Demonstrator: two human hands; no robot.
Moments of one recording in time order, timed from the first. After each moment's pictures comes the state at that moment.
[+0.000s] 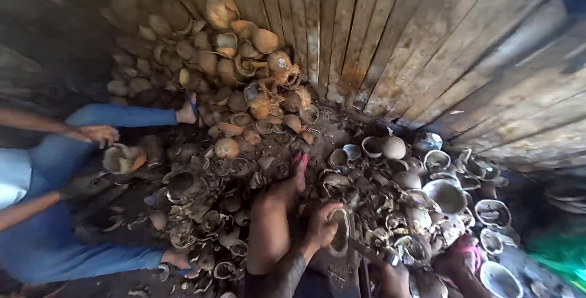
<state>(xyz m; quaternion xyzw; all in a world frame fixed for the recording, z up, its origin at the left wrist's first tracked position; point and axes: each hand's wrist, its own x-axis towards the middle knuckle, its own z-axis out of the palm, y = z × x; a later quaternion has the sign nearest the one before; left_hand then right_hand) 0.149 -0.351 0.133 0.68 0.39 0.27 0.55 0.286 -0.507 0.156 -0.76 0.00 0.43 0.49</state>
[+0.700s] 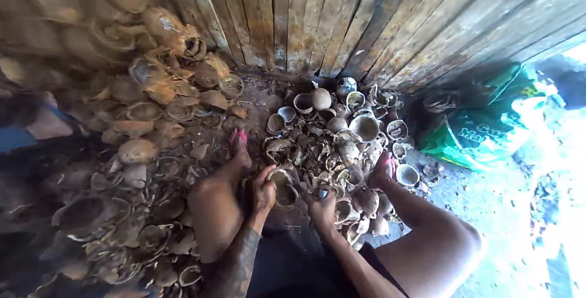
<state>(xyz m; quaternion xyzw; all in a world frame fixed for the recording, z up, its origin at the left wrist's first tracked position) 0.153 -0.363 0.123 0.66 0.51 0.25 0.48 0.270 -0.501 0.142 -0.78 -0.11 0.29 0.54</state>
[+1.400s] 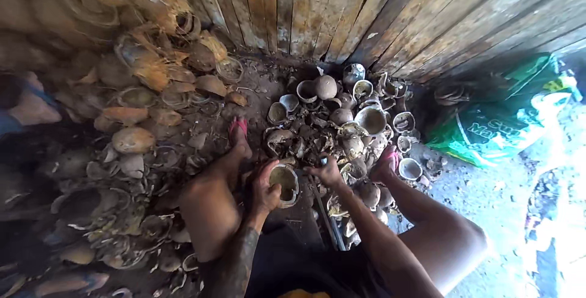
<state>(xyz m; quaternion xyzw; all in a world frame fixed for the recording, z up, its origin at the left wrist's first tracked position) 0.138 -0.360 0.108 0.76 0.40 0.27 0.43 0.364 -0.446 0.076 -0.73 -0.32 0.38 0.47</state>
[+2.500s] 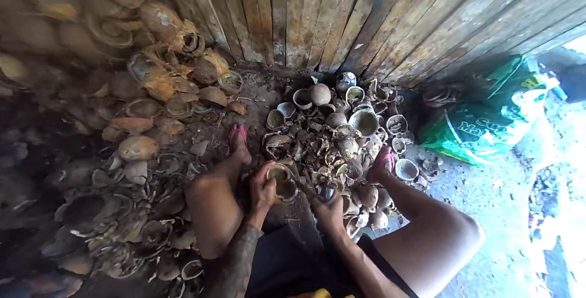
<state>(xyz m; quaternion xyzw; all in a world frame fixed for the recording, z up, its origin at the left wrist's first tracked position) 0.144 -0.366 0.120 0.72 0.43 0.30 0.46 0.271 -0.518 0.165 -0.79 -0.12 0.33 0.50</state>
